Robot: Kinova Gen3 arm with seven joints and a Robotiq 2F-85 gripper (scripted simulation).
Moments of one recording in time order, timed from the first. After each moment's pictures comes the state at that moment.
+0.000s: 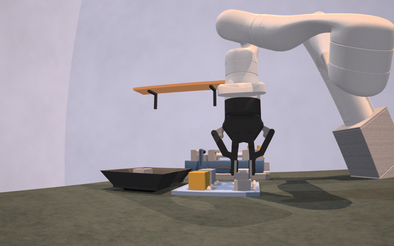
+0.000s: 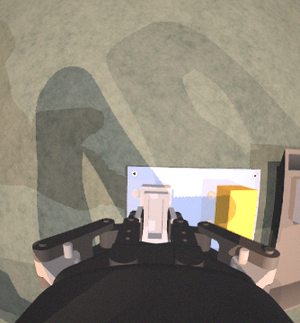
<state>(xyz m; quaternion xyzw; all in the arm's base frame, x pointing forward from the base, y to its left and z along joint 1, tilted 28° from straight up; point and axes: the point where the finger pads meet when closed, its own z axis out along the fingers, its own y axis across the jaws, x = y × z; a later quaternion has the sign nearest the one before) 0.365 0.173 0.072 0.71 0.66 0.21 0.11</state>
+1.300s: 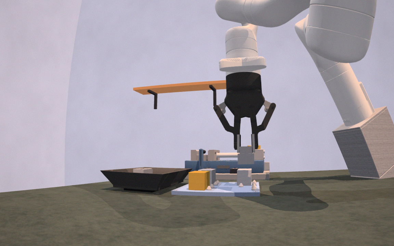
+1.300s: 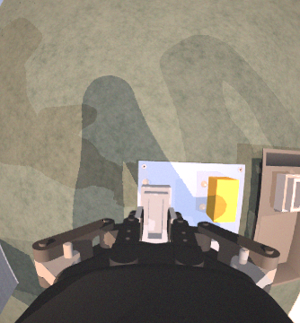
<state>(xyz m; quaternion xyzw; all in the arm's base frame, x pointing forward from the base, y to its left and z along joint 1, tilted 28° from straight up) 0.337 0.162 0.115 0.71 0.66 0.20 0.12</state>
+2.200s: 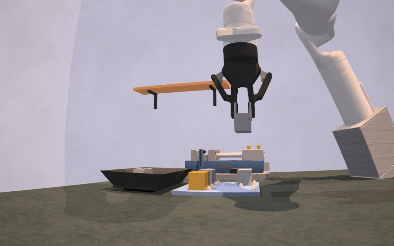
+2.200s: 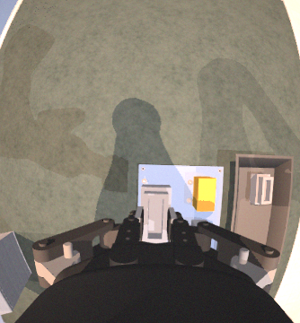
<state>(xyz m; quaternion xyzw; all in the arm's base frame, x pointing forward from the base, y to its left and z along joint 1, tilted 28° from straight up) 0.312 0.159 0.175 0.71 0.66 0.21 0.11</state>
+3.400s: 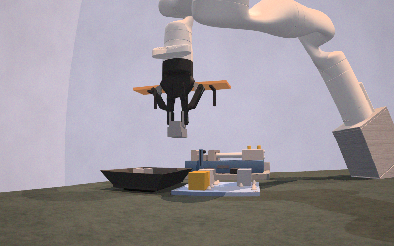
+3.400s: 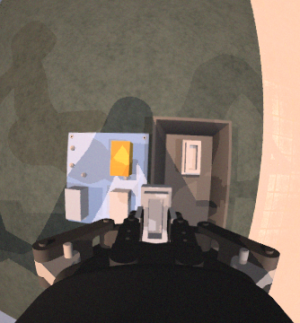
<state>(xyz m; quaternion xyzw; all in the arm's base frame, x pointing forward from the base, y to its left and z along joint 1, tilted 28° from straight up) 0.451 0.085 0.231 0.71 0.66 0.20 0.11</state>
